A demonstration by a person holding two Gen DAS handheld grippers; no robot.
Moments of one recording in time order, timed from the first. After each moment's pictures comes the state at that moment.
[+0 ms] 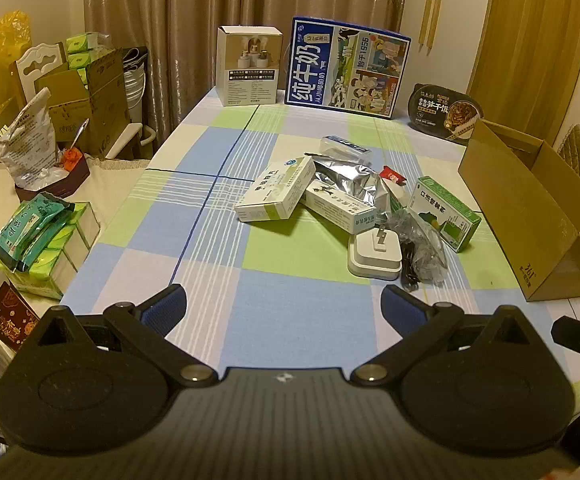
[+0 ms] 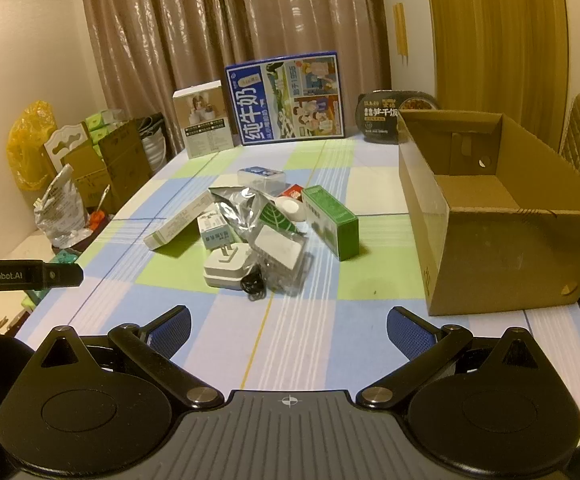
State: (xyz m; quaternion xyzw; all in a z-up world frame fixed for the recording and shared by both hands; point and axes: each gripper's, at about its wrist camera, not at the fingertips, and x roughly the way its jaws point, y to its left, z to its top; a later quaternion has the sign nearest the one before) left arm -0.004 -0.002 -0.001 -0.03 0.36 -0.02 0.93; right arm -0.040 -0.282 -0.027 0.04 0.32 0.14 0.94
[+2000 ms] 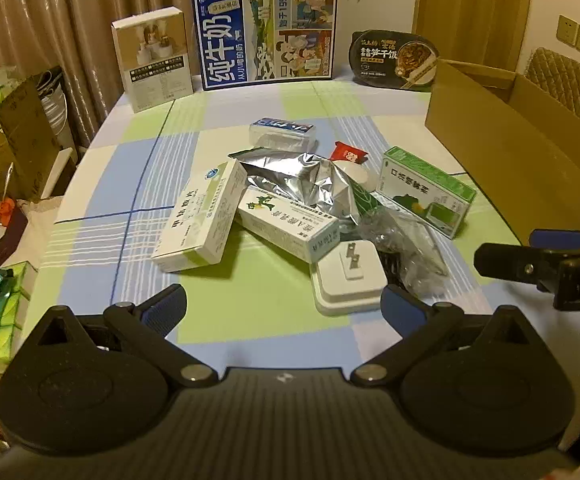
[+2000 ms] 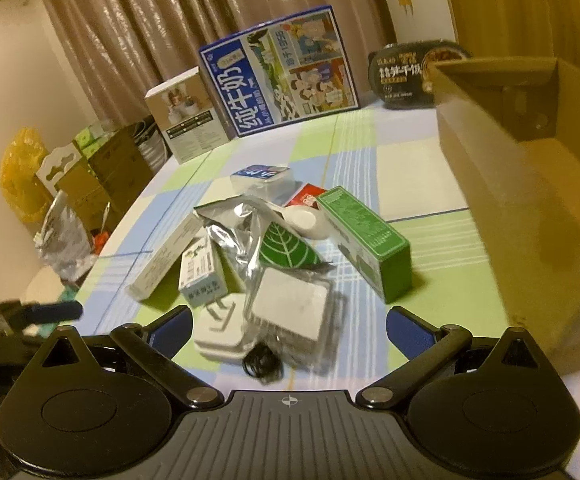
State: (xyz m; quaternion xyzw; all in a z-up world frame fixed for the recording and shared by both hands) left arm 0.116 -0.056 -0.037 0.06 0.39 -0.11 0.91; right arm 0.110 -0.267 -0.065 0.13 0.37 0.16 0.90
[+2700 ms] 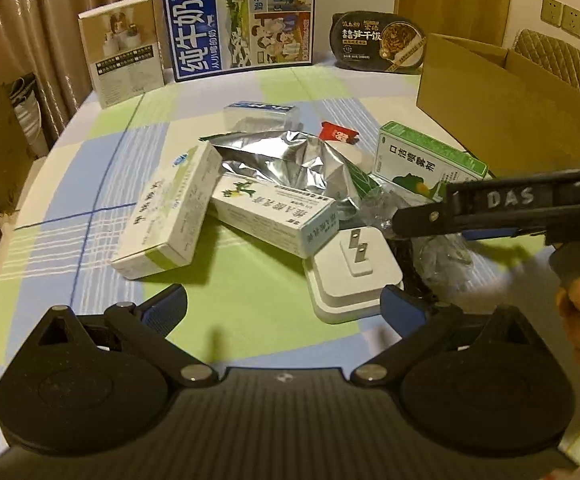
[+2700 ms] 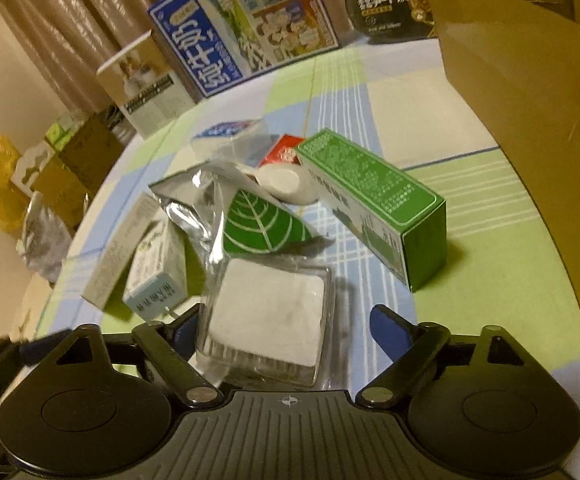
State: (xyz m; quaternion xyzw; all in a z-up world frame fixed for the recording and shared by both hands) left arm 0.140 -0.061 -0.081 0.07 0.39 -0.15 0.91; right arm 0.163 -0.258 -0.121 0.15 0.44 0.14 0.87
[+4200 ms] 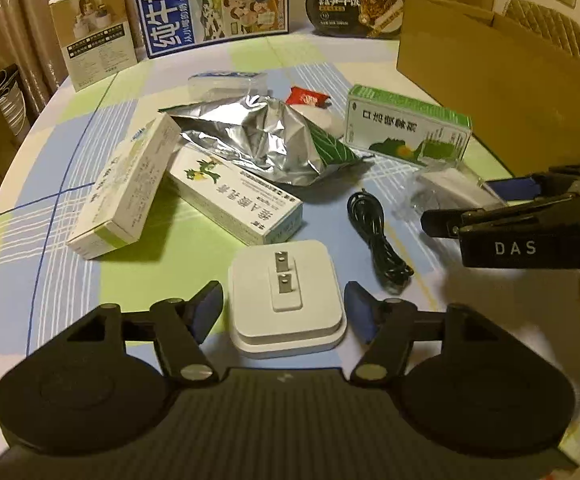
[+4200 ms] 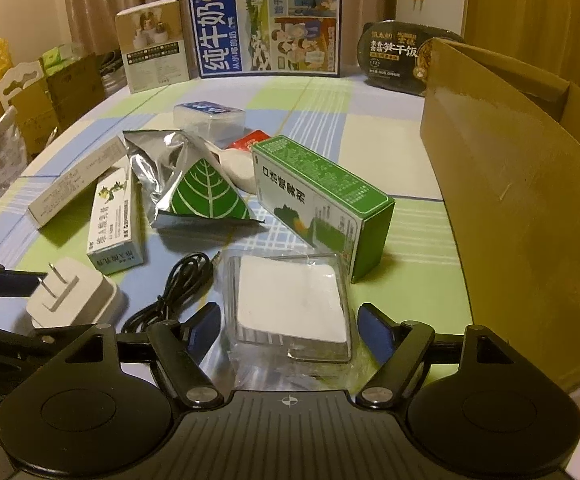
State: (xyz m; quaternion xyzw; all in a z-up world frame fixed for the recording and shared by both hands) left arm 0.140 -0.089 -0.101 0.10 0.42 -0.16 0.89; right arm 0.133 -0.259 -0.124 -0.03 0.40 0.12 0.91
